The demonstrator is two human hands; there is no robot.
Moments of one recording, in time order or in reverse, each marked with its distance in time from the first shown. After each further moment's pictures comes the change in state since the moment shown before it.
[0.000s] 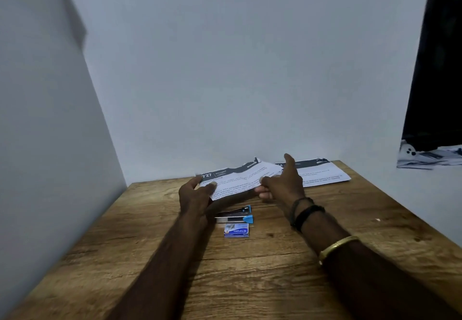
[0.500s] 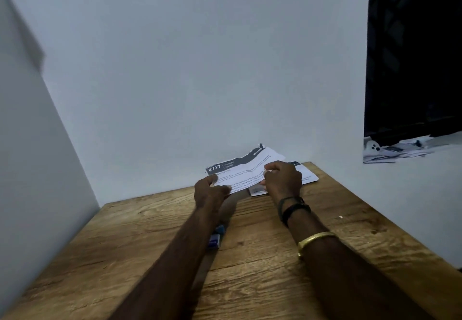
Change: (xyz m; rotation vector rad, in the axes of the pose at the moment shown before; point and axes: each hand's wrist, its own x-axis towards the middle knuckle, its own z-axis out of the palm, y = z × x) left_hand -0.012 -0.016 0.103 0.153 -0.154 0.057; right_hand 0.036 -0.004 -0.060 -0.233 0.308 -0.139
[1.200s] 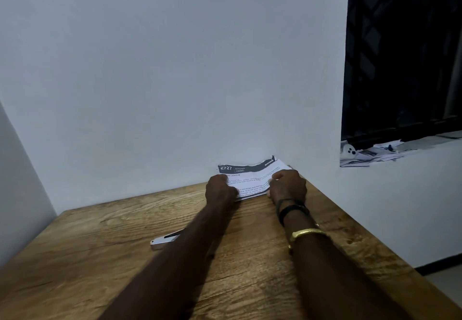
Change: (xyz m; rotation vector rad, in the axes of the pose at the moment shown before) left_hand 0.045 -0.038 0.098 0.619 -0.114 0.129; right_hand 0.064 0.047 -0.041 -0.227 0.140 0.148
